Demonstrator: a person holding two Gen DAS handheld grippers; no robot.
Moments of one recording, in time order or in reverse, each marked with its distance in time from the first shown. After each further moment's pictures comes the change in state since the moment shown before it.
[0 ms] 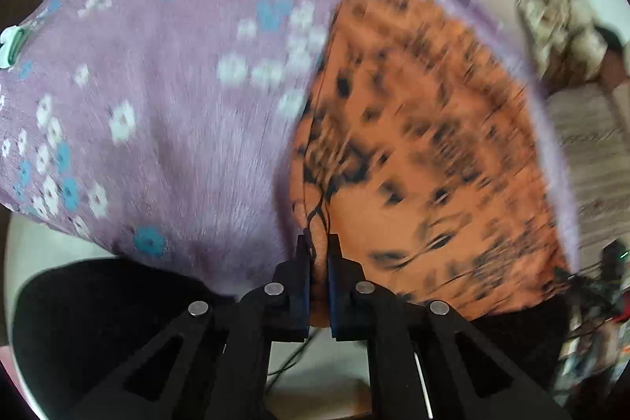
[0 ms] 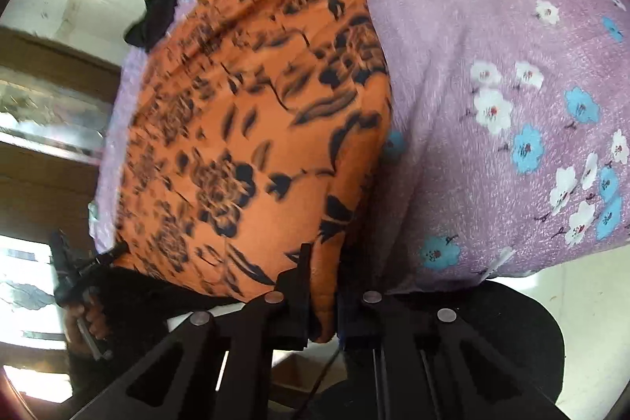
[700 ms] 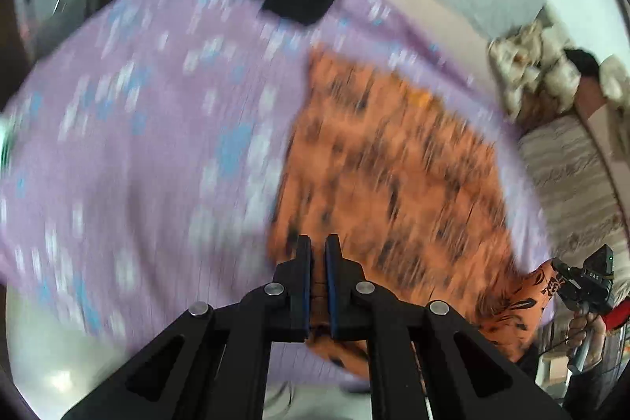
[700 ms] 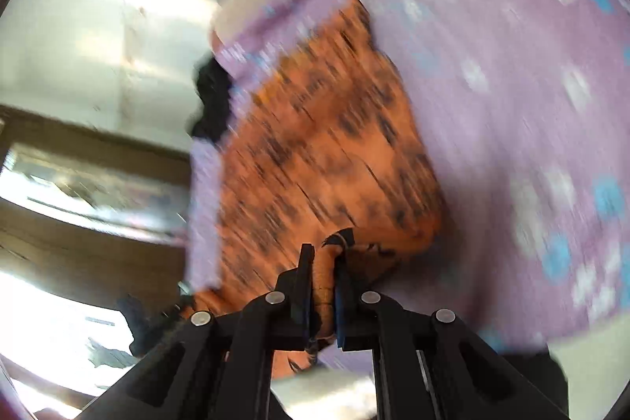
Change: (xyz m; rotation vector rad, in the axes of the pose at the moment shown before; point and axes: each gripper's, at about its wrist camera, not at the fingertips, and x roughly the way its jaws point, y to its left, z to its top) left arm -0.030 -0.042 0.112 0.074 -0.167 -0.035; right arm -0.035 0.001 0.095 0.140 -0.215 0.316
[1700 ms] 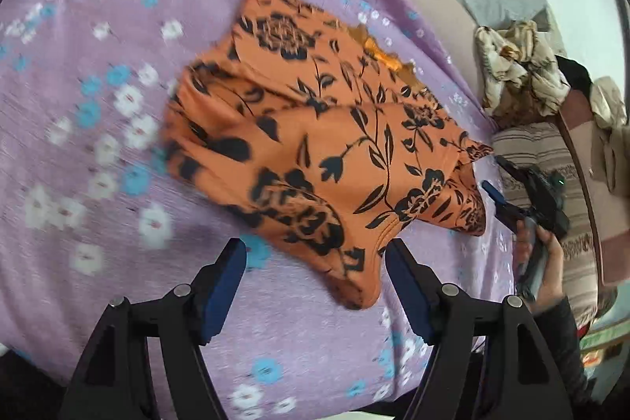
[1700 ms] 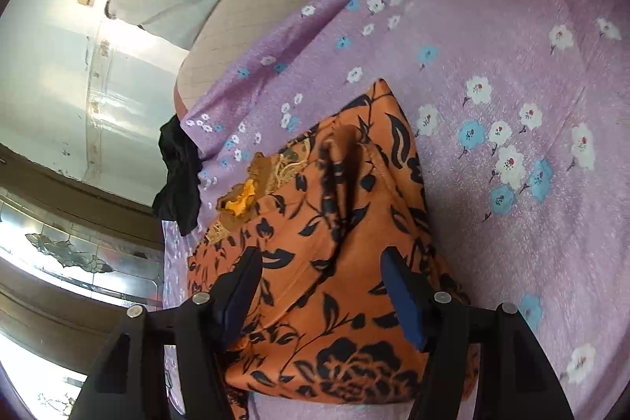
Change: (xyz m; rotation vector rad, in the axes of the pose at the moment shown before) left arm 0.104 -0.039 -0.029 -0.144 0.172 -0.188; right arm 0.124 0.002 0.127 -0.017 -0.088 -0.151
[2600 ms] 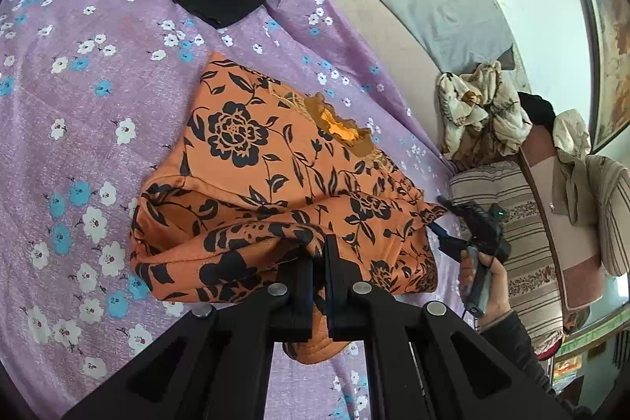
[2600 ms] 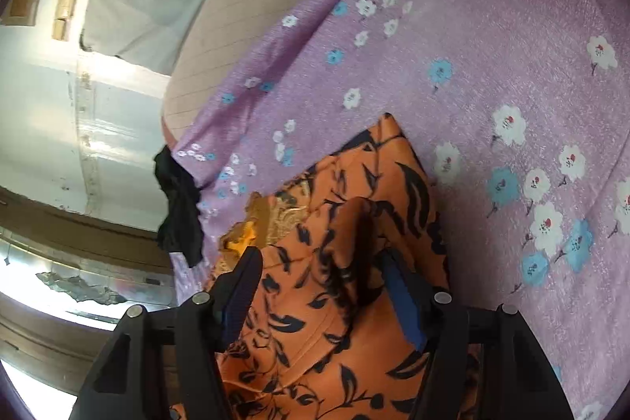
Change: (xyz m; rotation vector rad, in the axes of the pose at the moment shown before) left arm -0.030 -0.013 0.069 0.034 -0.123 -0.157; right arm 0.042 -0.012 0.048 0.100 0.036 -0.013
